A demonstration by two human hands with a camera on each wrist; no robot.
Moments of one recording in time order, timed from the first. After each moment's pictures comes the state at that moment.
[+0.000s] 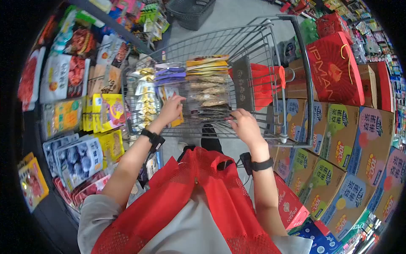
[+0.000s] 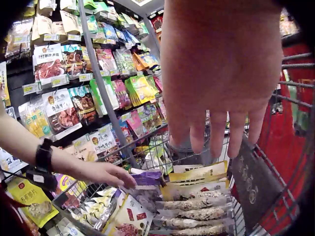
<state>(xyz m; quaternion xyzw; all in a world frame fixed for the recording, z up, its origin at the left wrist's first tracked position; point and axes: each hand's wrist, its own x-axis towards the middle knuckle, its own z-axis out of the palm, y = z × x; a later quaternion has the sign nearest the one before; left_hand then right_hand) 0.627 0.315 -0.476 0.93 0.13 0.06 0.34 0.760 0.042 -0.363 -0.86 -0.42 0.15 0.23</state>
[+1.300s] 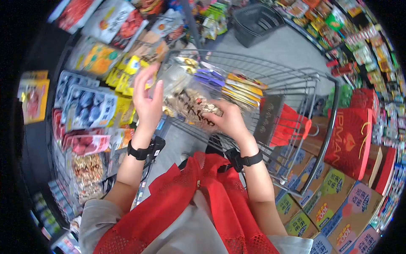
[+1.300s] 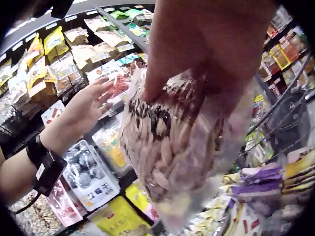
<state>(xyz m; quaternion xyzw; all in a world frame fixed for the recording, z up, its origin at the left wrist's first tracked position) 0.527 0.287 -0.248 0.75 0.36 0.52 0.18 0.700 0.162 -0.321 -0.67 -0.53 0.31 0.42</state>
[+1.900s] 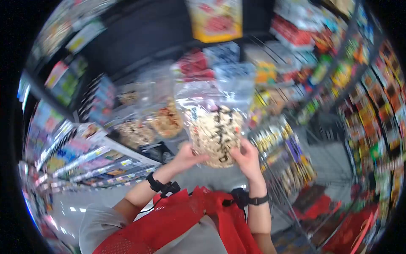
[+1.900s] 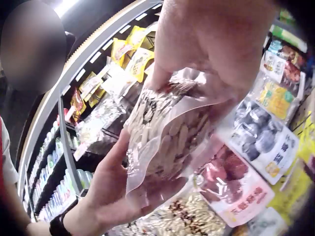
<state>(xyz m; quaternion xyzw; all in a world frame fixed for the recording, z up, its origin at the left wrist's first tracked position) 0.113 0.028 -0.231 0.61 0.45 0.44 0.48 0.327 0.069 -0.245 -0.33 -0.54 0.63 0.46</state>
